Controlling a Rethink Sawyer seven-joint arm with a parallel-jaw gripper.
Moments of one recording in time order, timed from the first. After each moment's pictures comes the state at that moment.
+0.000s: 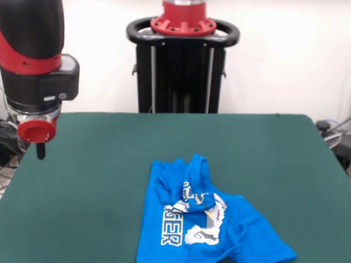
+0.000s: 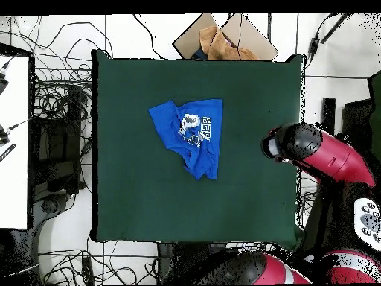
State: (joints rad) arm -0.49 -0.48 -0.16 1.35 -0.05 0.71 2.49
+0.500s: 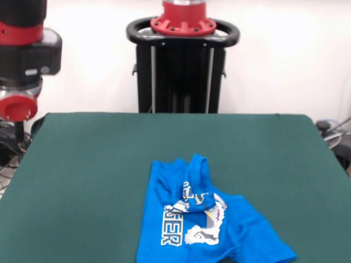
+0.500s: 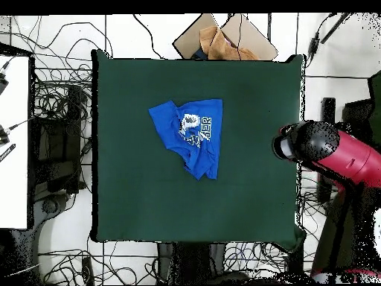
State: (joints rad) arm -0.52 -0.57 -0.12 1.34 -0.12 0.76 2.41
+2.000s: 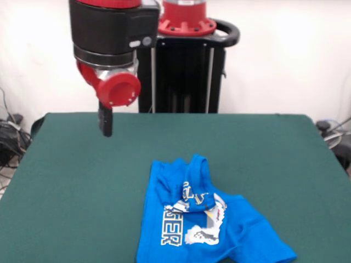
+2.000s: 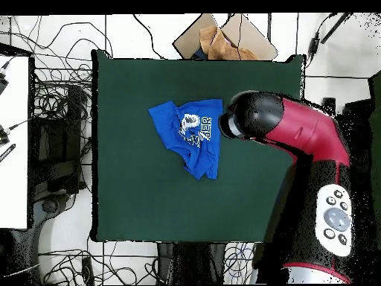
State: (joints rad) arm -0.33 -0.64 -0.10 1.33 -0.04 0.86 2.41
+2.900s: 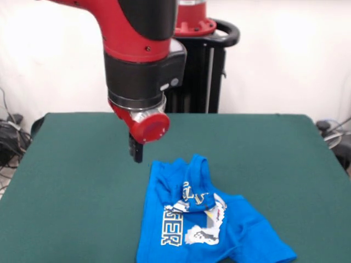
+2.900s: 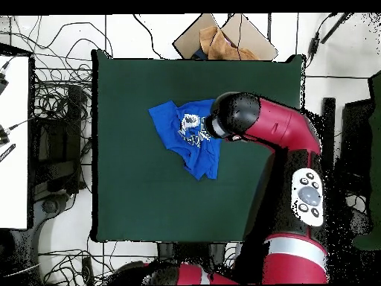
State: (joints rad) arm -0.29 -0.54 -0.10 1.33 0.00 0.85 2.41
